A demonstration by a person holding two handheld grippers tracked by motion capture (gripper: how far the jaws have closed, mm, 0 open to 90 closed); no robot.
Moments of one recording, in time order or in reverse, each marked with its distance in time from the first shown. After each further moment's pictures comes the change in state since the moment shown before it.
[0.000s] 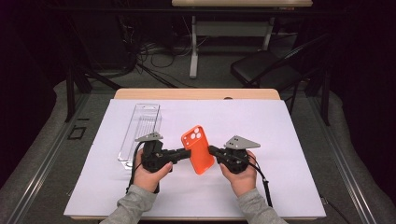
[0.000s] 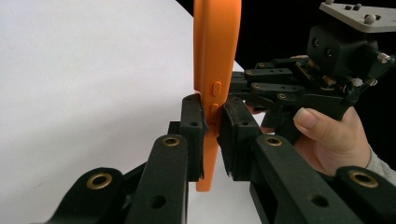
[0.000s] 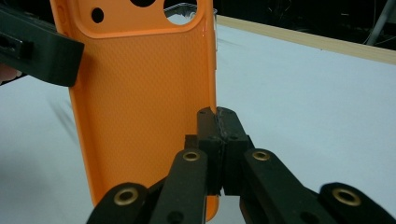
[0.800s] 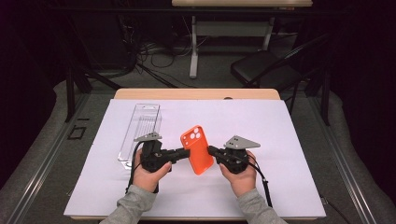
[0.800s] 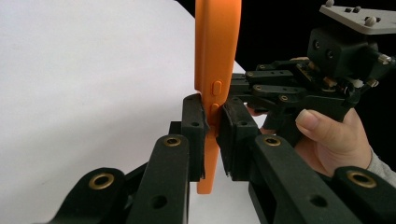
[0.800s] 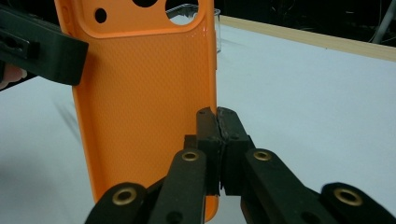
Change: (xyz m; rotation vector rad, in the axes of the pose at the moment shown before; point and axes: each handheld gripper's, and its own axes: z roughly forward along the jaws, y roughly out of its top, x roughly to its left) left arm 0.001 0.000 -0.002 -0.003 0.005 -0.004; right arm 0.001 0.000 0.000 0.000 0.015 0.011
